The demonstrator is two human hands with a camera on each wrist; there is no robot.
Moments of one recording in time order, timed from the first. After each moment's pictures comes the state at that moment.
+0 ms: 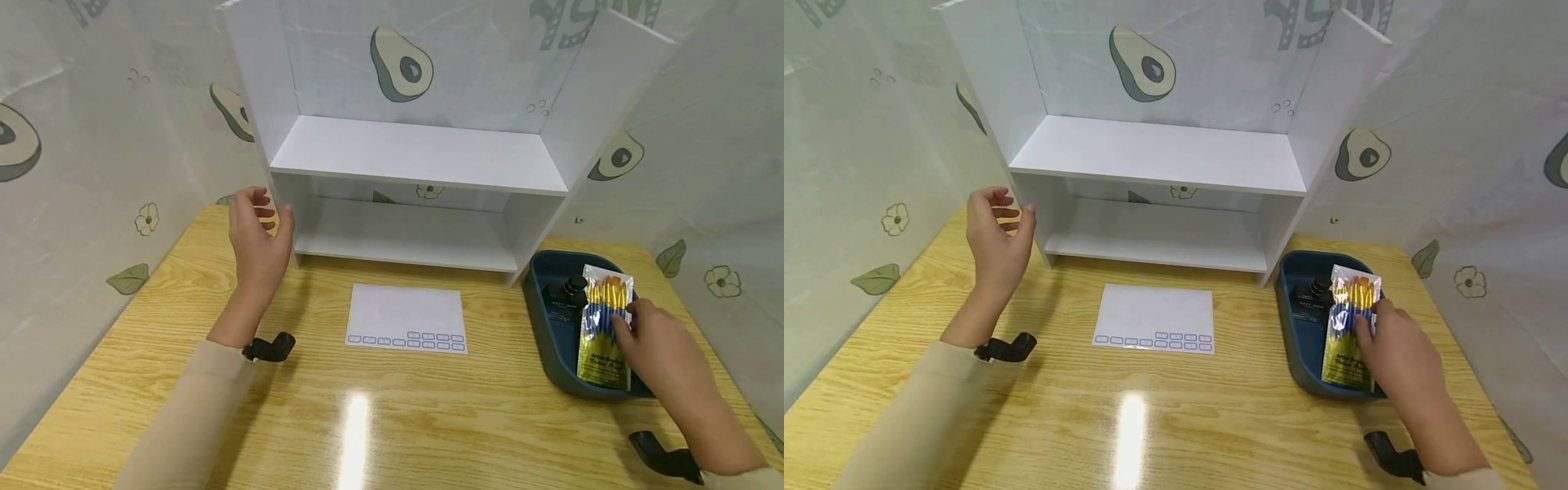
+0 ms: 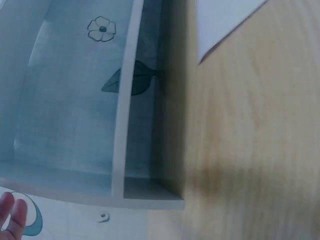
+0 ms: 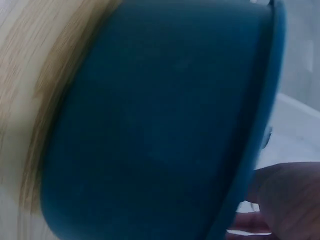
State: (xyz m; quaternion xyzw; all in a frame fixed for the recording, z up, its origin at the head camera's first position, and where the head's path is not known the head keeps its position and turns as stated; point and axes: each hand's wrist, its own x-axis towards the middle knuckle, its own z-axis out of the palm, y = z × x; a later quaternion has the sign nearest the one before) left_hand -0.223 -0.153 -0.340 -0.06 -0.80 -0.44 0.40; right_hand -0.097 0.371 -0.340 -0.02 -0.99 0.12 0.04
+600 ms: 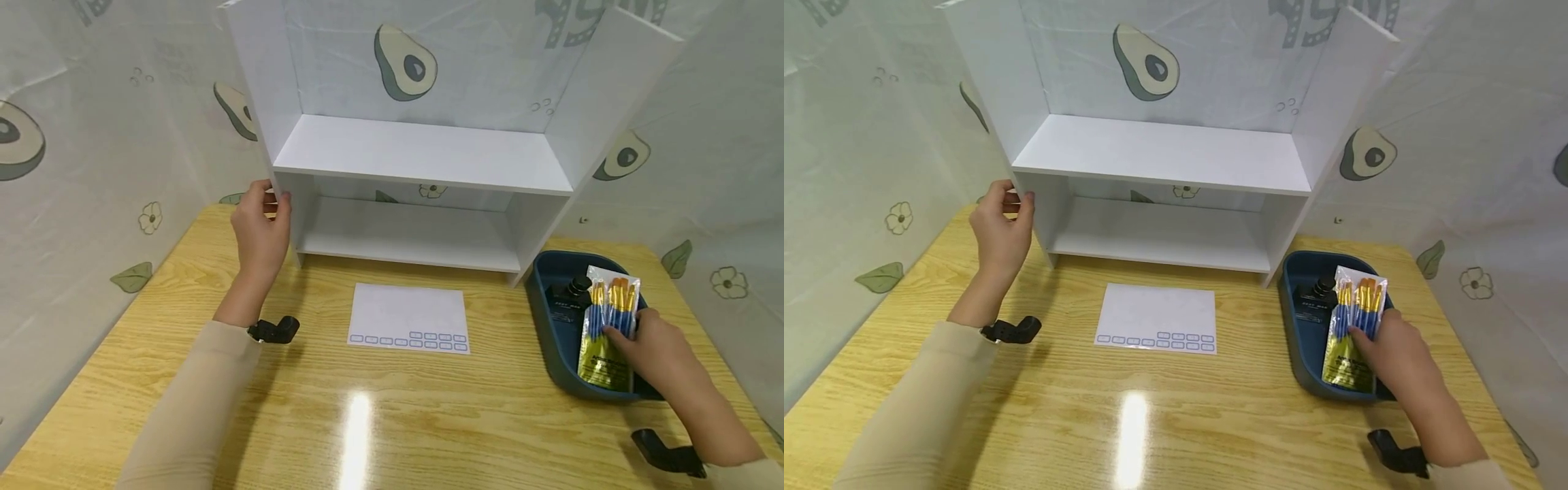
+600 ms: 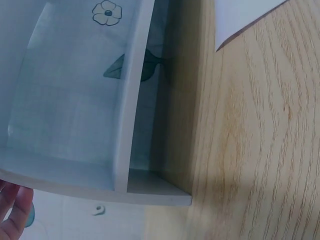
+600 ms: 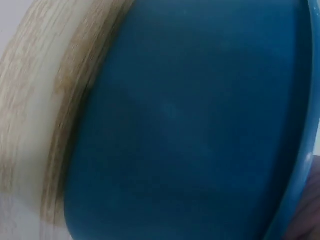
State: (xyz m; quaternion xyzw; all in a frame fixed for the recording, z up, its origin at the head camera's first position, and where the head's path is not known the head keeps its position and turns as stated) left_hand -0.244 -0.160 -0.334 -0.05 -0.81 -0.43 0.39; right_hand -0.106 0.383 -0.358 -0.04 -0.99 0.16 -0.04
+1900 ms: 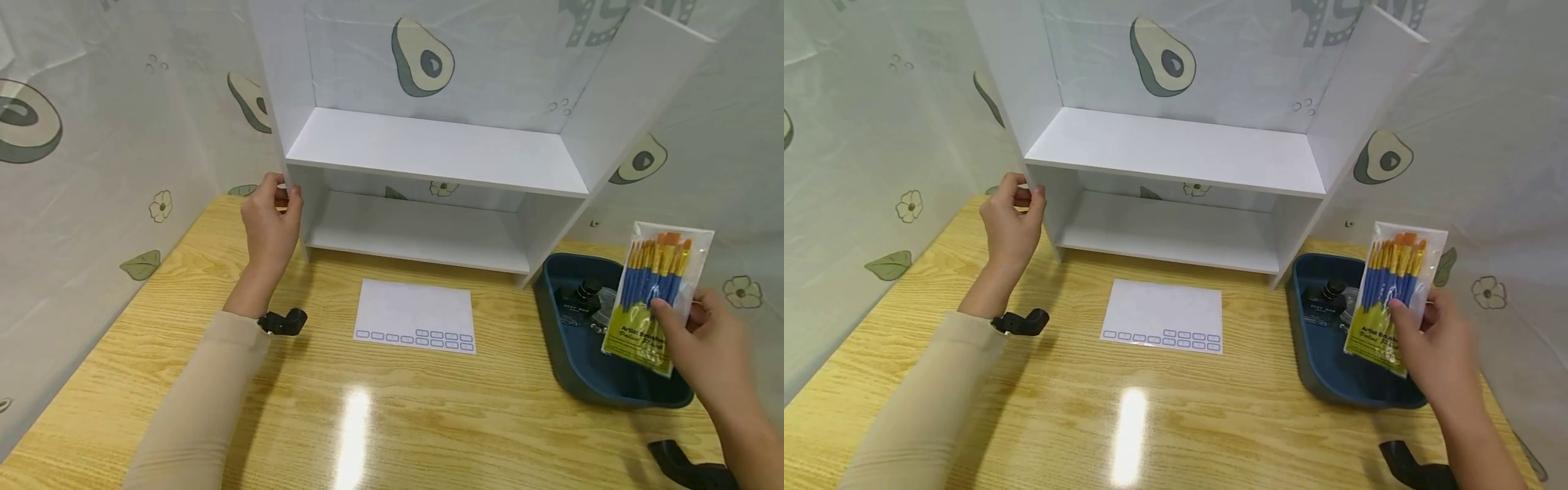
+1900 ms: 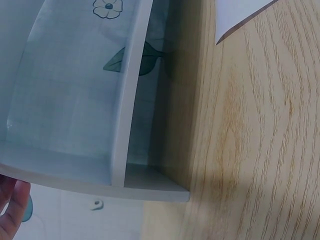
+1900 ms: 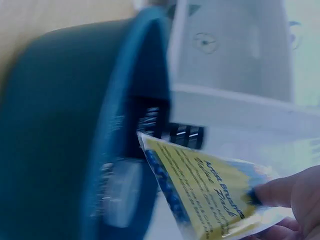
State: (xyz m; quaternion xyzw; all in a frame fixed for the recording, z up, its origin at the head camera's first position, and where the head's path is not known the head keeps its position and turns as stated) left_hand -0.248 -0.163 -0.336 -0.04 -0.82 -0.42 0.39; right_hand -0.093 0.361 -0.322 -0.09 -0.93 0.31 0.16
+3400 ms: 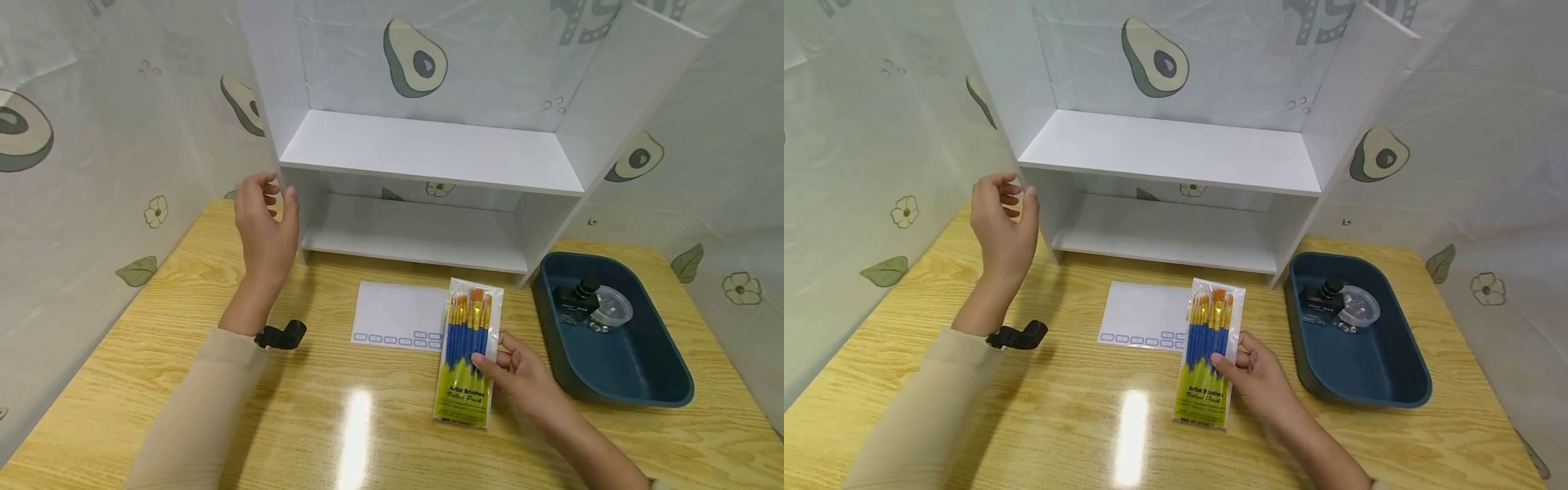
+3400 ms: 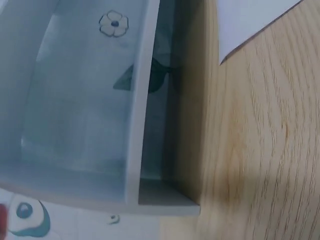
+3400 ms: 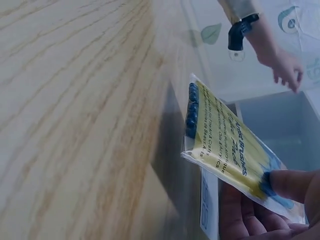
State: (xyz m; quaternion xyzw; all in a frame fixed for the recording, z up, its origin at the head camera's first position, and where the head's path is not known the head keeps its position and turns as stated) left_hand -0.233 -0.152 -0.332 -0.06 -0.79 -0.41 0.44; right_hand -0.078 0.209 -0.383 -0.01 -0.74 0.65 -0.16
